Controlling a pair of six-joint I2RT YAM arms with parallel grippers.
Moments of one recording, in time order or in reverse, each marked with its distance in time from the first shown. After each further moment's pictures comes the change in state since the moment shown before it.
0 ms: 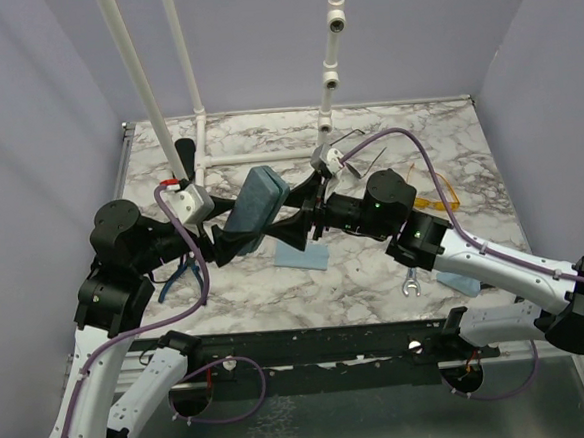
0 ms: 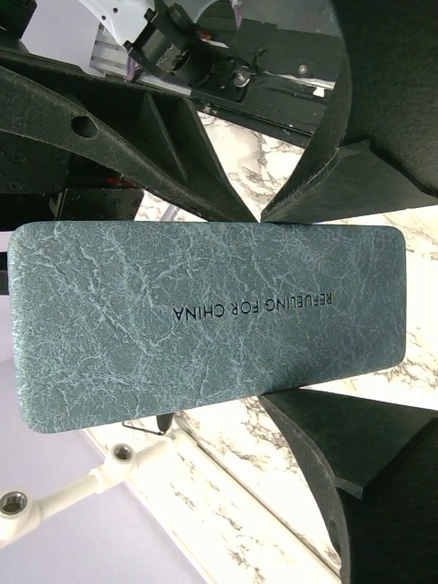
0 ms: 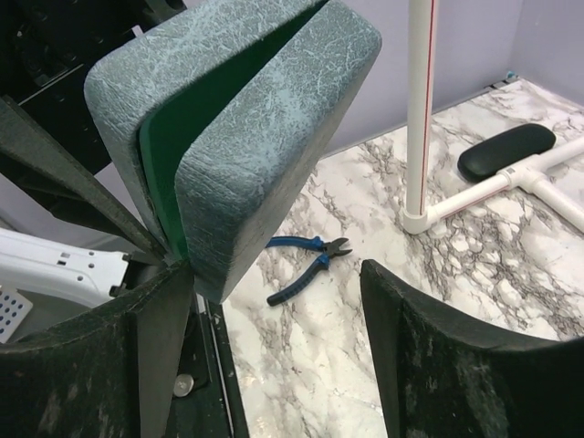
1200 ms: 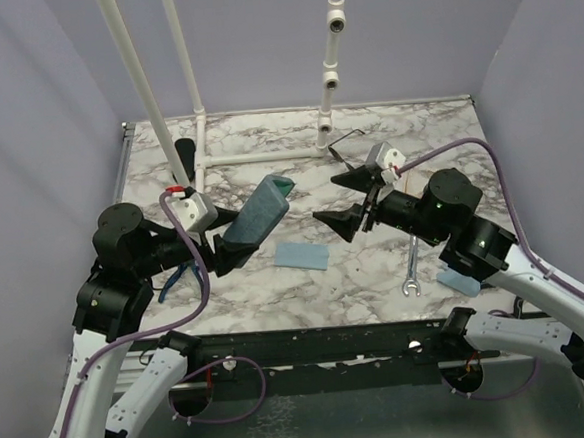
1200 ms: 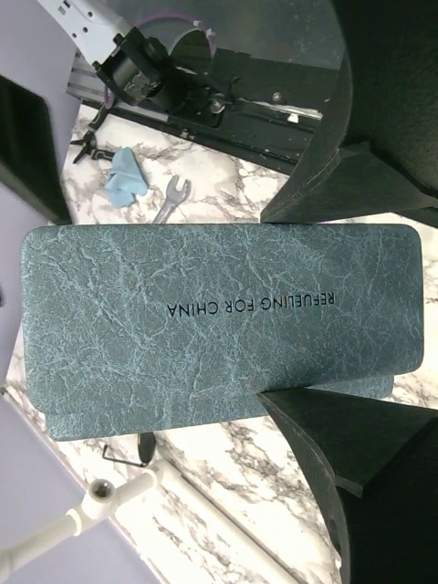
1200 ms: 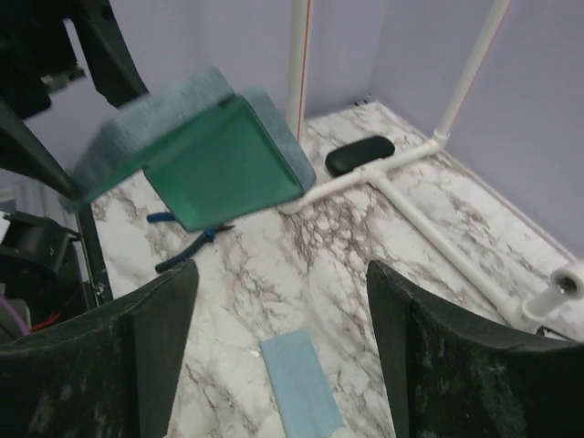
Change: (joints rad) left arm -0.008 -0.005 0.007 -0.082 0.024 0.027; right arm -0.095 -0.265 -0.027 -0.284 0.089 -0.253
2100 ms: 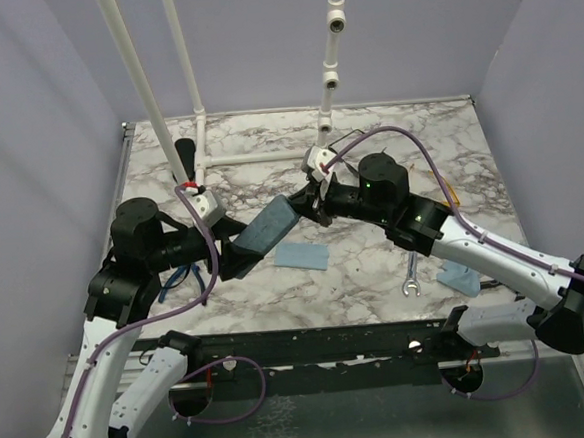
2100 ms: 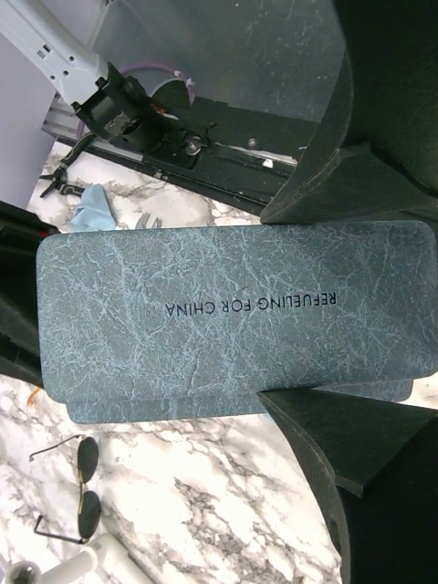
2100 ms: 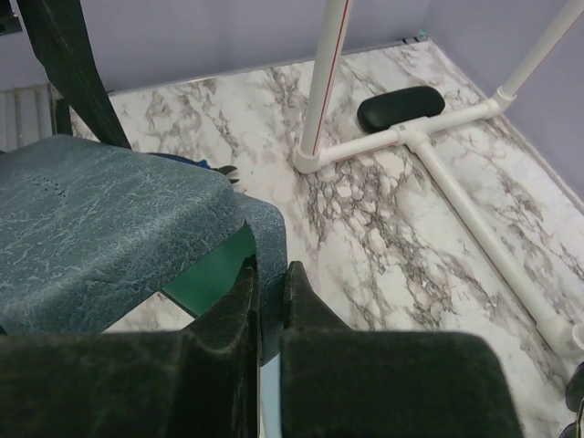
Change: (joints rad) left arm 0.004 0.021 -0.071 -0.037 0.071 -0.043; right arm 0.002 0.307 0.115 0.046 -0.123 -0.117
